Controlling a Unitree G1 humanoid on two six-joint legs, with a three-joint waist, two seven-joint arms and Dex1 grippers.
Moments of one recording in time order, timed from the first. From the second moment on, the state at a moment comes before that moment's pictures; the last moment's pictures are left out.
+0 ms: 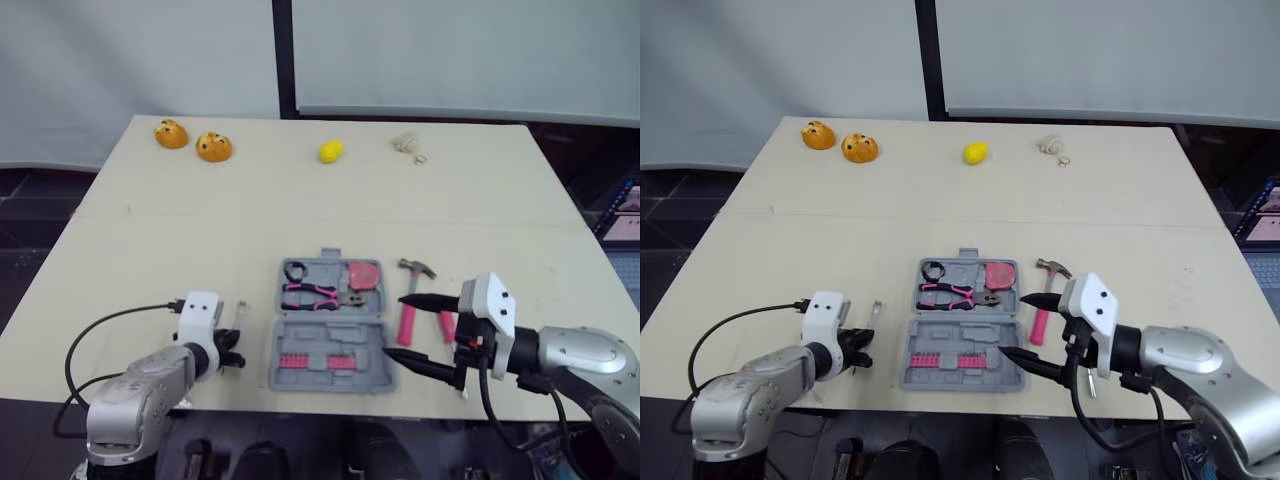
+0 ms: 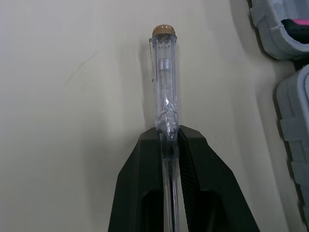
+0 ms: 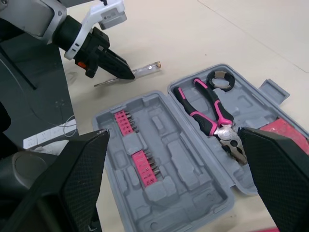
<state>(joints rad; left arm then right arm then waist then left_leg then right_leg) -0.03 0.28 0.18 -0.56 -0.27 1.30 -0.11 0.01 -0.82 -0.15 -0.72 0.67 0.69 0.83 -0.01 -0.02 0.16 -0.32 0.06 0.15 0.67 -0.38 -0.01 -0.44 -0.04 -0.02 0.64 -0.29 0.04</state>
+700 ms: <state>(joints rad) 0.00 0.39 0.45 -0.69 -0.55 1.28 -0.37 -0.01 -0.82 -0.11 -0.69 0.67 0.67 0.85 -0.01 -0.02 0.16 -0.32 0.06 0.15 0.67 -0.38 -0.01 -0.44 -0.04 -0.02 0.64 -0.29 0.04</state>
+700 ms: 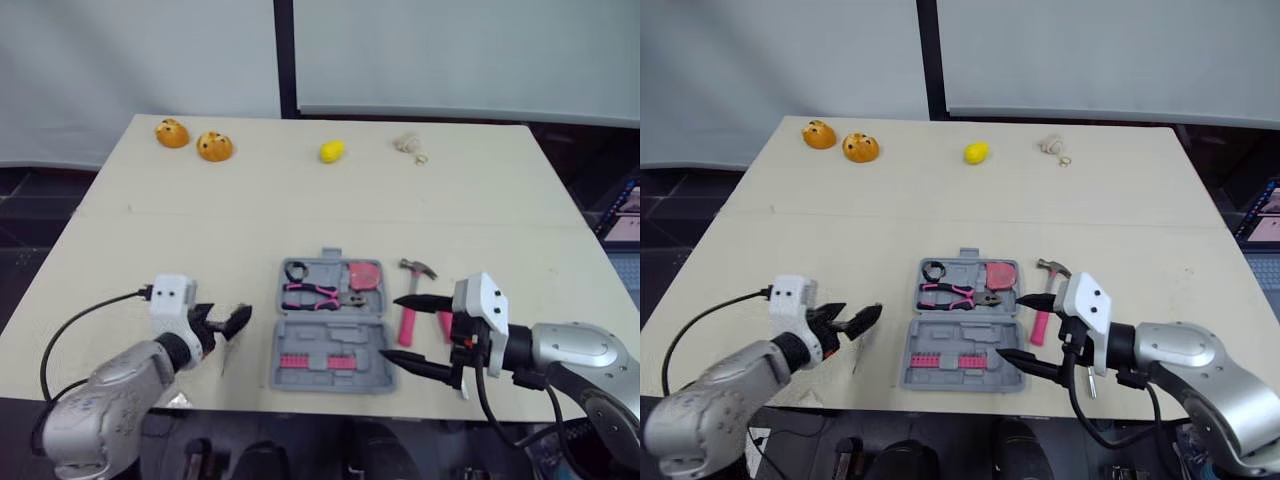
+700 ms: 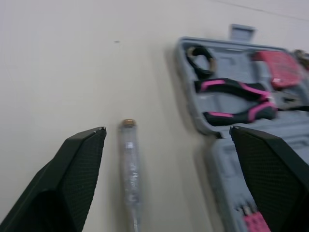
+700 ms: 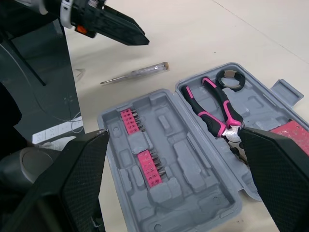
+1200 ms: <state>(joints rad) -0.37 1.06 -0.10 0.23 -0.16 -0.03 -1.45 -0.02 -0.86 -0.06 -0.68 0.67 0.65 0.92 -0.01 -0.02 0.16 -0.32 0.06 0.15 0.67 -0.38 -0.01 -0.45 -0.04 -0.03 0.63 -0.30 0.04</state>
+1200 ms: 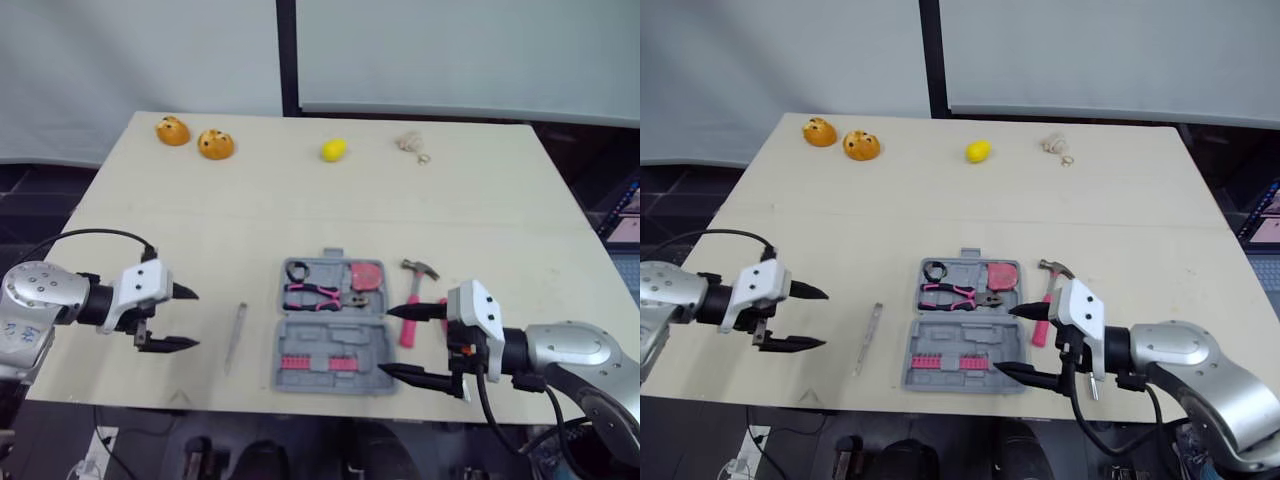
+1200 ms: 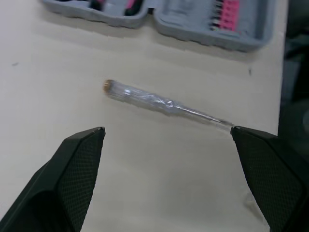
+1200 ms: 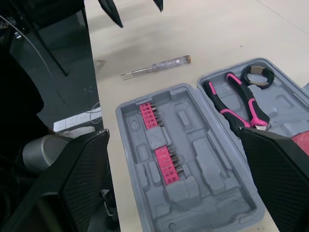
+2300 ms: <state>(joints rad) -1.08 0.69 -0.76 1.15 0.30 -1.32 -1.43 0.16 -0.87 -0.11 -0.83 0.67 0.66 0.84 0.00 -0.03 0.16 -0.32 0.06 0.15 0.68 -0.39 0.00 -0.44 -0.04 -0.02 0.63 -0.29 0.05</state>
